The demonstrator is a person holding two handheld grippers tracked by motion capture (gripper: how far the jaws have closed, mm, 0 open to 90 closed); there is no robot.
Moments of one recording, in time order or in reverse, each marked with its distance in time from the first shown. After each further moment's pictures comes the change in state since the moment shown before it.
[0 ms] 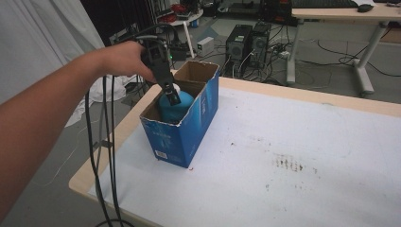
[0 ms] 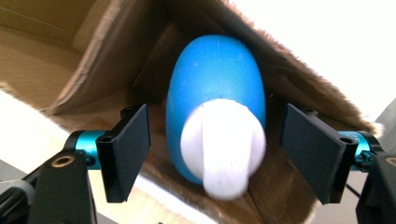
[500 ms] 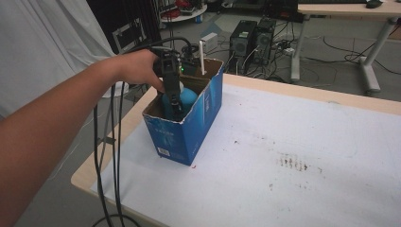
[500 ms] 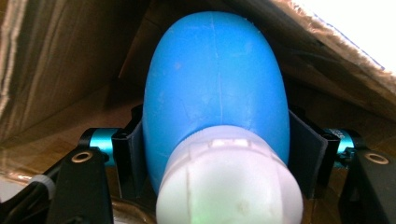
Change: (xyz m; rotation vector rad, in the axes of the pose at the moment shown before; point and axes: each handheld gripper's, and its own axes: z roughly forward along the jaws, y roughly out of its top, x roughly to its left) left arm 0.000 0.007 0.041 0.137 -0.017 0.089; right arm -0.004 -0.001 0.002 0.008 0.005 0.008
